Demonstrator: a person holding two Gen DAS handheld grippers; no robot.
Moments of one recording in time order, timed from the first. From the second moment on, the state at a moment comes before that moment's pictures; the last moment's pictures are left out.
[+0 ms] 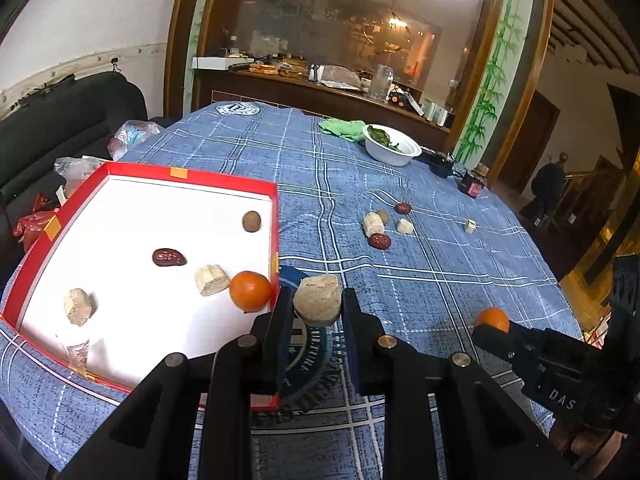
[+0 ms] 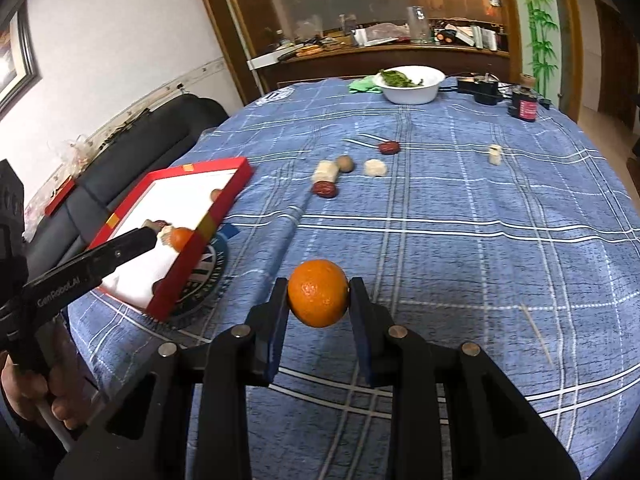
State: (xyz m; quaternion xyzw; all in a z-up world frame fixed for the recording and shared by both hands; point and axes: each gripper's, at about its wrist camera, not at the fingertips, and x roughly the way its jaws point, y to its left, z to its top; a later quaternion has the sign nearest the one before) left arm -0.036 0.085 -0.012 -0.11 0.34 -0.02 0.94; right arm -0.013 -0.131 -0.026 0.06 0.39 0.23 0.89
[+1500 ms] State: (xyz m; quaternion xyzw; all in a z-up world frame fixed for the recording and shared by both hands) left arm -0.027 0.205 -0.026 -0.13 0.35 0.18 0.91; right arm 0.034 0.067 -0.018 -0.04 0.38 0.36 0.85
